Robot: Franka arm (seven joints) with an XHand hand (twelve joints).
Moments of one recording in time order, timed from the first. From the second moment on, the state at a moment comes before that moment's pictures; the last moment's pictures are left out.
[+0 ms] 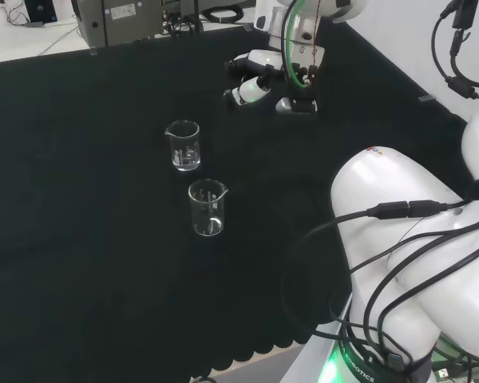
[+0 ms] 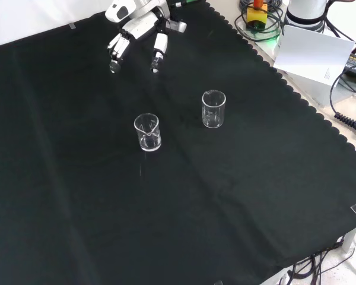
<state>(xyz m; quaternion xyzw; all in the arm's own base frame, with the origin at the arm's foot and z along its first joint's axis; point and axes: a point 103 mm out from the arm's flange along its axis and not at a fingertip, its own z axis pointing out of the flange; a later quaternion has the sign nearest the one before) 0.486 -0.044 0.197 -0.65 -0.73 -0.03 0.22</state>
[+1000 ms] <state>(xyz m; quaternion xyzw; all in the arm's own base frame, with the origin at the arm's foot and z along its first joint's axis) 0.517 -0.013 0.135 -0.60 -0.75 -0.04 0.28</state>
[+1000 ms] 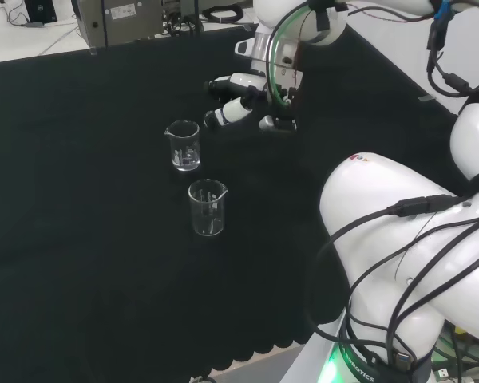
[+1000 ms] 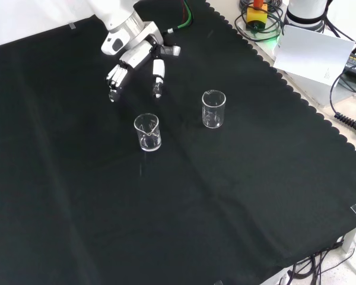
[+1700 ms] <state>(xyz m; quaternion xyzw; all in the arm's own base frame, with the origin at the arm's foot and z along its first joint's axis) 0.520 -0.006 0.091 -0.55 -0.76 -0.06 0.33</state>
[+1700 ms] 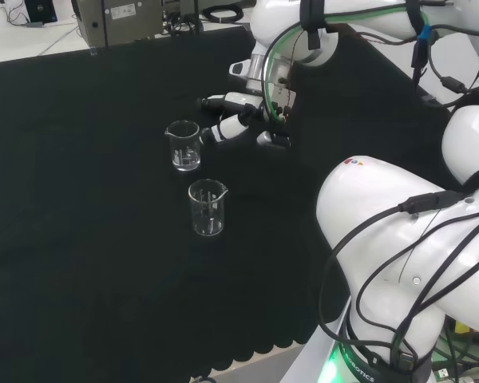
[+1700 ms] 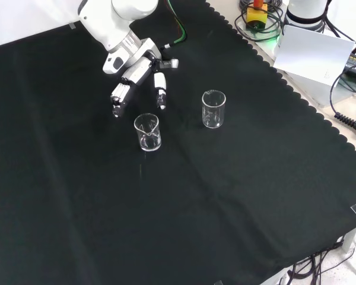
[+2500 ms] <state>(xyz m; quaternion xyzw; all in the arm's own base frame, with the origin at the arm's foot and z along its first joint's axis) 0.529 0.012 0.068 -0.52 -0.78 -0.11 0.33</state>
